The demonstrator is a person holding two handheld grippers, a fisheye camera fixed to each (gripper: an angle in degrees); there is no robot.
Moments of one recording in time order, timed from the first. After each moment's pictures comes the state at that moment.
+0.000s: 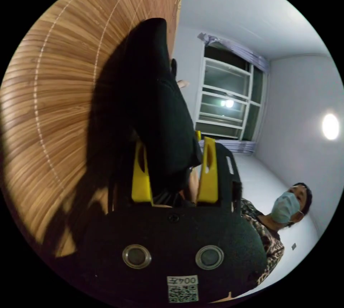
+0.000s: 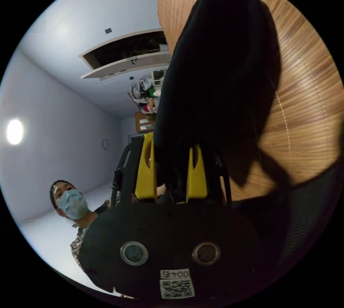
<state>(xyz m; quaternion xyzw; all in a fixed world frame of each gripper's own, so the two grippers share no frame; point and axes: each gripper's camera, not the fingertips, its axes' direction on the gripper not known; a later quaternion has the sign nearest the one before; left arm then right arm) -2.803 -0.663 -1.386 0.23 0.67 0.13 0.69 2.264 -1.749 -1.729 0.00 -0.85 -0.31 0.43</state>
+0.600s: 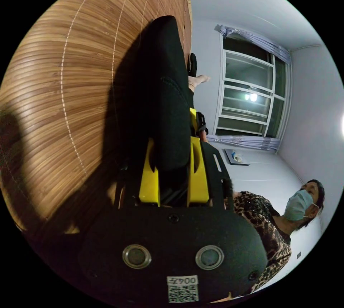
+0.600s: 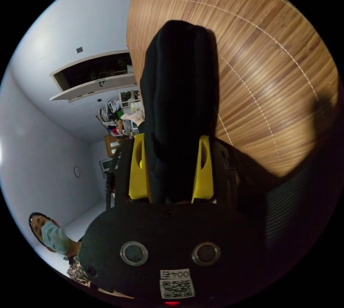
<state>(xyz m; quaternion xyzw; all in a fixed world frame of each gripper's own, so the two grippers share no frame) -2.760 -0.736 -1.398 0.22 0.61 0.13 0.75 2.264 -1.640 -1.655 0.02 -0.79 -0.20 0.58</state>
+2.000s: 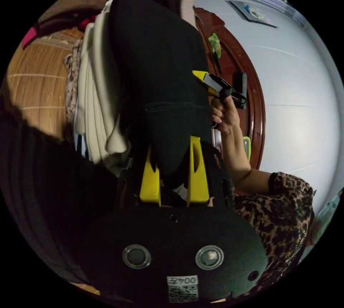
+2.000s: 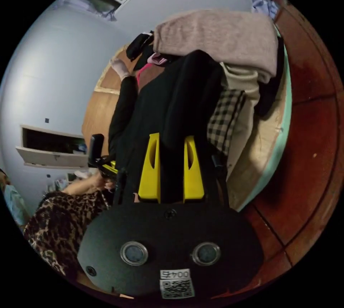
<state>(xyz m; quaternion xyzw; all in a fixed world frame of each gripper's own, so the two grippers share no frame) -2.001 -0.775 -1.259 -0.06 0.33 0.59 0.73 2.625 -0.951 -1.219 0.20 -0.64 0.23 0.71</state>
